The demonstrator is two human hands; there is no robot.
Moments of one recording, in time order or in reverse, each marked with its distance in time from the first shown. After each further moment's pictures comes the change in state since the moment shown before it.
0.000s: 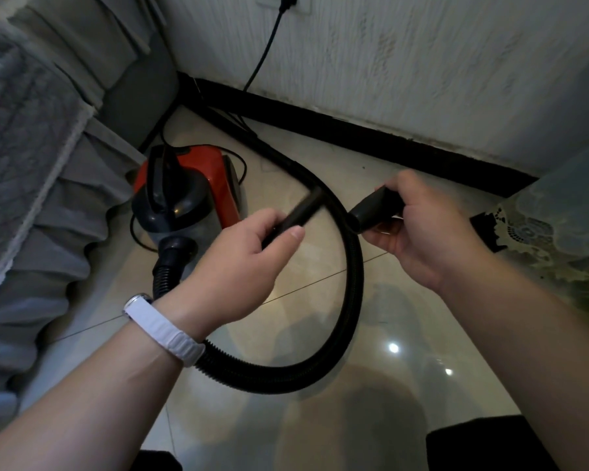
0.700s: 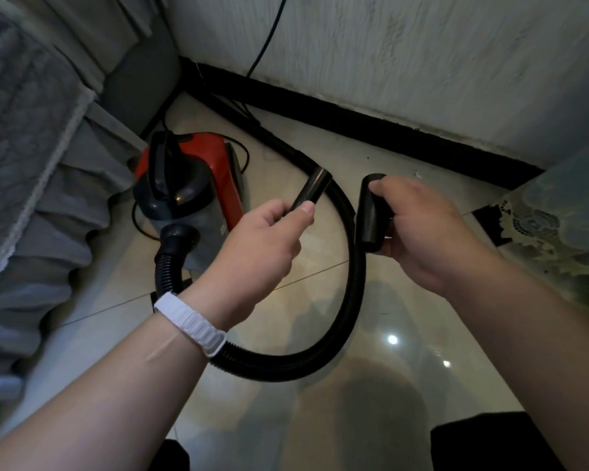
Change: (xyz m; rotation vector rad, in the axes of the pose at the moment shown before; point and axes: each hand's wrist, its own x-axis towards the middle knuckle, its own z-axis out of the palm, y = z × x) left_hand 0.009 -0.006 0.021 -0.466 0.023 -0.211; right_hand -0.010 0.007 0.004 -0.209 -0.087 -0.021
